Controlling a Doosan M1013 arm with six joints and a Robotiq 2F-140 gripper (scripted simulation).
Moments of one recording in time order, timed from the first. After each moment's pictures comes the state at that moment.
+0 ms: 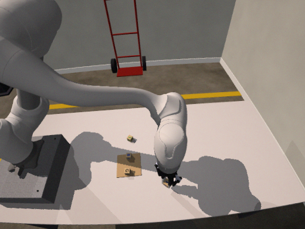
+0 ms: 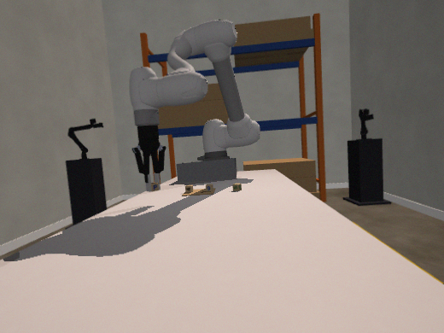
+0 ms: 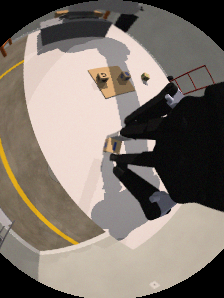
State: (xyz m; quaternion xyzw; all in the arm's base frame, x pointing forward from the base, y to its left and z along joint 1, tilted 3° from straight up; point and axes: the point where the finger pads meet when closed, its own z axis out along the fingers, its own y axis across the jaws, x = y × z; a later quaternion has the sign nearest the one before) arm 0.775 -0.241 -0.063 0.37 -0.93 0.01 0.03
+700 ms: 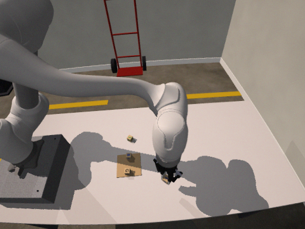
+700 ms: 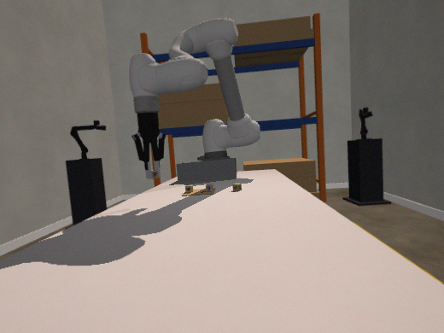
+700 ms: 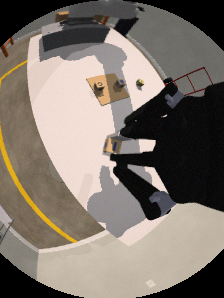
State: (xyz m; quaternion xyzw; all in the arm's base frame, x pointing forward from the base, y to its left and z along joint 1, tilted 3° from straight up) arm 0.774 -0.237 -0.015 0.37 -0.93 0.00 0.03
